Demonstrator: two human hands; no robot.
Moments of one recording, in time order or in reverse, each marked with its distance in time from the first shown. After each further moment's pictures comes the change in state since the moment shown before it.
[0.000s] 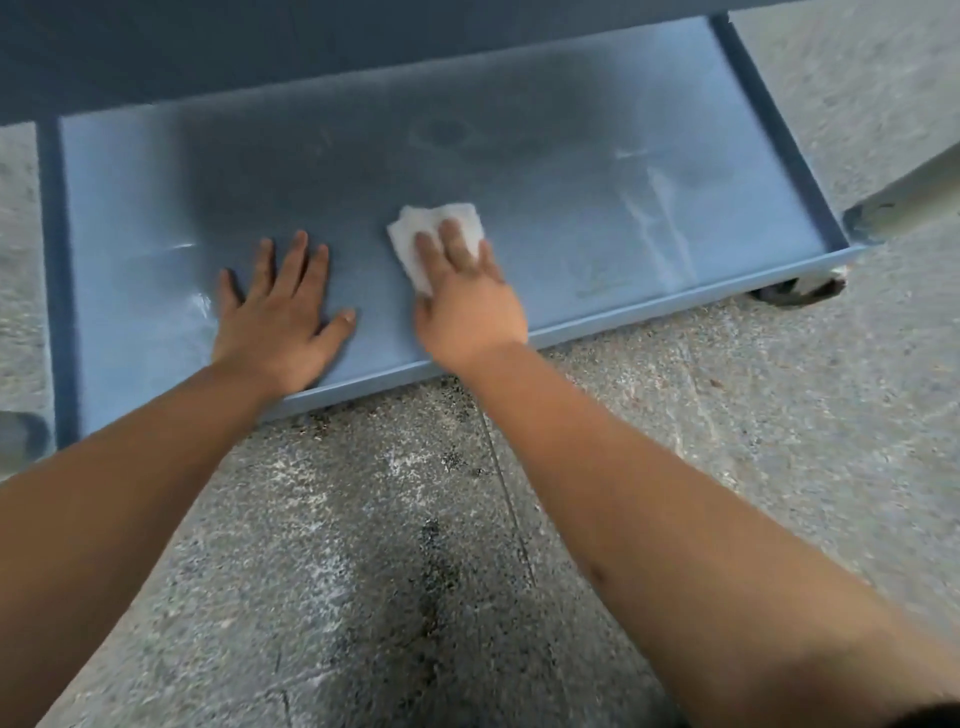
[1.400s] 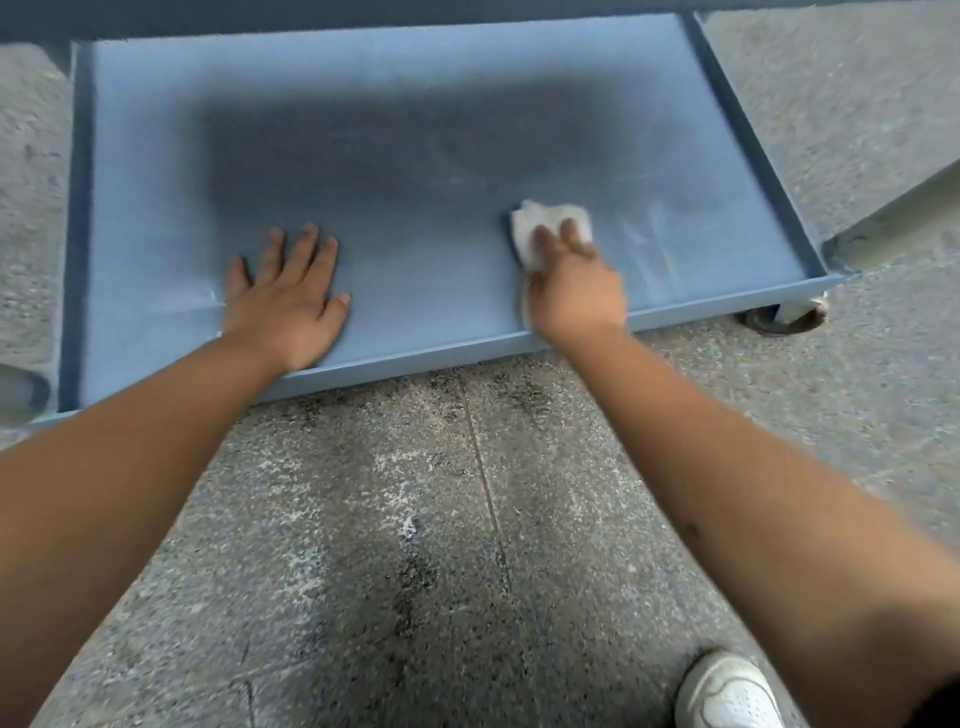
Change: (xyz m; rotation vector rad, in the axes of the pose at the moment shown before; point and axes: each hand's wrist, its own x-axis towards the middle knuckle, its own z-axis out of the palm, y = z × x) left_hand -0.001 0.014 -0.007 -0.004 -0.039 -0.051; right_hand -0.005 0.098 -0.043 -0.181 0.203 0.148
